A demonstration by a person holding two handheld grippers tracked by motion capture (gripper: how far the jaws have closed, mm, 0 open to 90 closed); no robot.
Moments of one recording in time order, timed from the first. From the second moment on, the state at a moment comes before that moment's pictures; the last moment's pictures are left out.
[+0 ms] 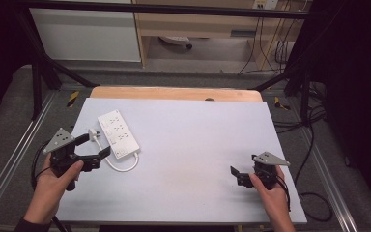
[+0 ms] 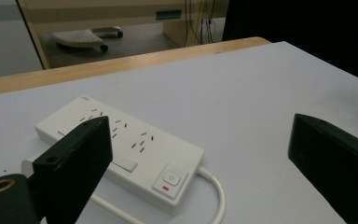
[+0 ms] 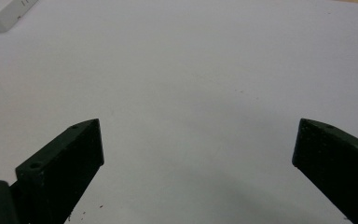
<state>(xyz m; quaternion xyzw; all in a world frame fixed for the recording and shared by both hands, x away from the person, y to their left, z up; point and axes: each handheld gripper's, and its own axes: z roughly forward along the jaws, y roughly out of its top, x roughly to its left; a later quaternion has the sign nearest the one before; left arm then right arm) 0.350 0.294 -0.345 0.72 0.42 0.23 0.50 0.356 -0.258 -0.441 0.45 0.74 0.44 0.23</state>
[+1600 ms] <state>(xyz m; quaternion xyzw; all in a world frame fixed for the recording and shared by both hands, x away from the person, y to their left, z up) 0.391 0.302 -0.354 0.73 0.44 0.23 0.48 0.356 -0.256 -0.442 0.45 0.75 0.43 0.23</state>
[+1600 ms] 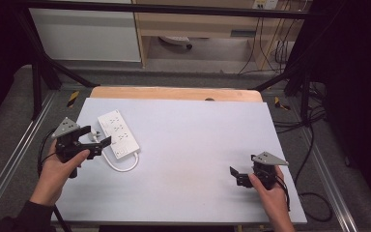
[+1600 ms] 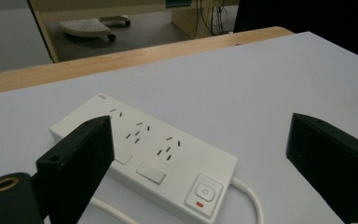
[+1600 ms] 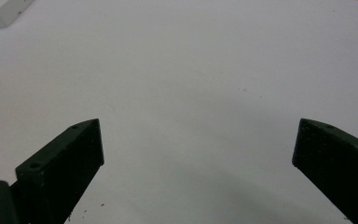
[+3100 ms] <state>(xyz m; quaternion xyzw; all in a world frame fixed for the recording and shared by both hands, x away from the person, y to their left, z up) 0.421 0.296 -0.372 0.74 0.44 0.25 0.44 0.357 -0.257 -0.442 0.45 0.74 0.44 0.23</state>
